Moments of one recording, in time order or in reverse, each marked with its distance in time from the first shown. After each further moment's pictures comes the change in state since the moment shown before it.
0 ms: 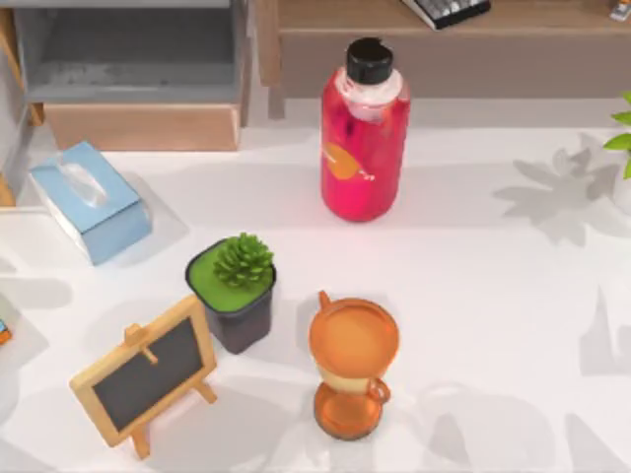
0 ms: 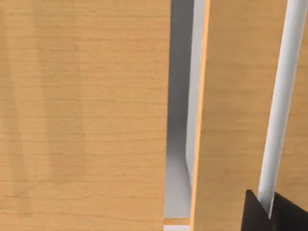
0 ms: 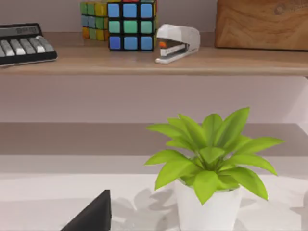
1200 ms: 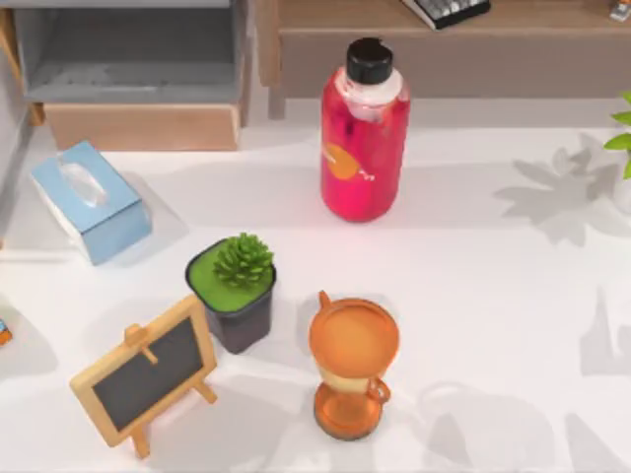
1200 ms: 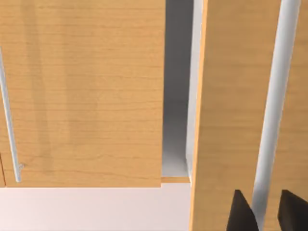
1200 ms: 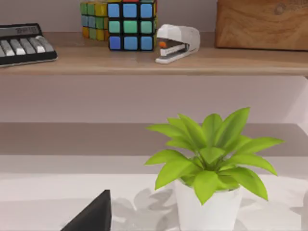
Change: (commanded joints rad) left arm 0.121 -0.081 -0.212 0.123 0.124 0.008; right arm 0.000 0.000 0.000 0.000 0.000 0.000
